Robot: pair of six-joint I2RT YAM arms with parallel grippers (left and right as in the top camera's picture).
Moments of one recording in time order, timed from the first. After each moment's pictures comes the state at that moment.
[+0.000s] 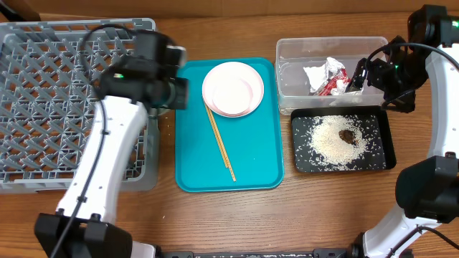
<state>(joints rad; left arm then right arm) -0.15 1.61 1.54 -1.03 0.08 -0.05 -0.16 1.92 1.99 -1.63 -0.28 0.17</state>
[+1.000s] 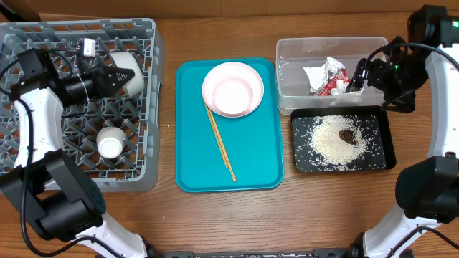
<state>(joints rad) 0.45 1.90 1.54 -0.82 1.18 0.22 -0.16 1.92 1.99 -1.63 -0.28 0.17</state>
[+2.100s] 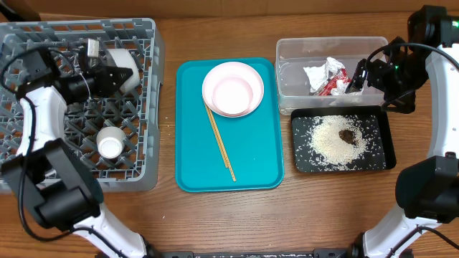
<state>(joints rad) 0.45 1.98 1.54 -0.69 1.12 0.32 -0.16 1.92 1.99 -1.64 -0.28 0.17</state>
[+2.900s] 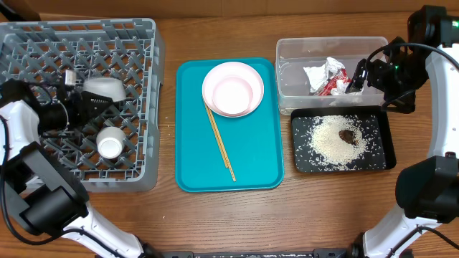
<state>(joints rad) 0.64 2.02 1.55 -1.03 0.92 0.34 -0.16 1.92 1.99 -1.64 -0.28 0.17</state>
